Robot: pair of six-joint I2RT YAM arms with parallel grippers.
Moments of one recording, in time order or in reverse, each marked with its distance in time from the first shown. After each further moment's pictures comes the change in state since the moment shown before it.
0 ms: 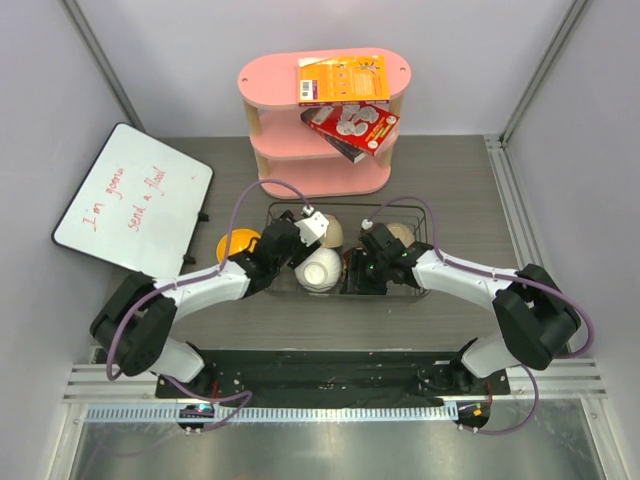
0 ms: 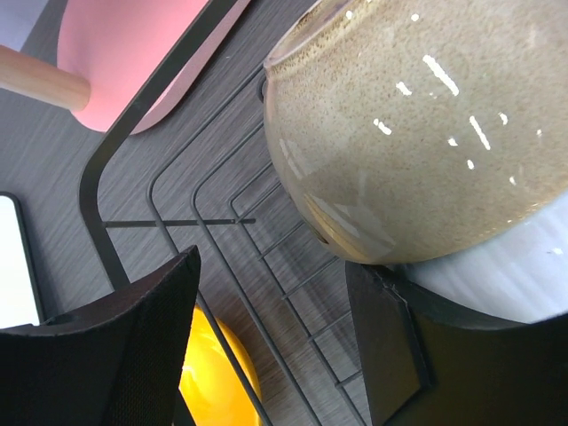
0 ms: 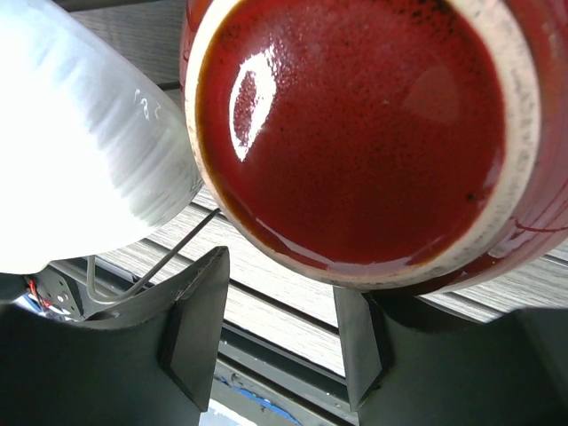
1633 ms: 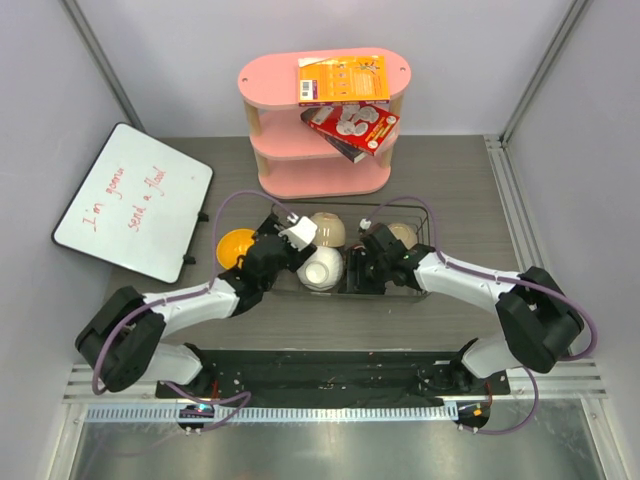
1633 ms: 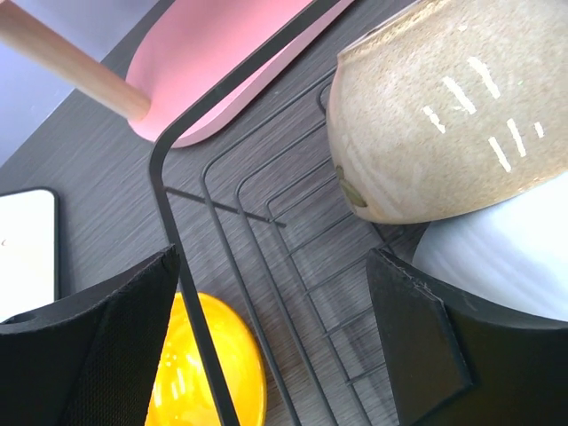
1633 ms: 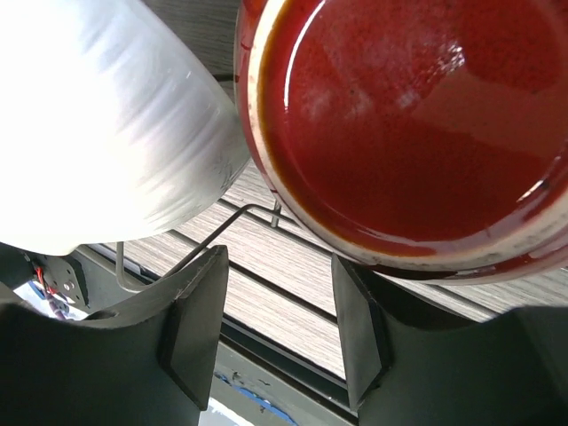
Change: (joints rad) left arm -0.013 -0.108 -0.188 0.290 -0.085 -0.008; right arm 0.007 -0.022 -0.020 0.046 -0.026 -0.023
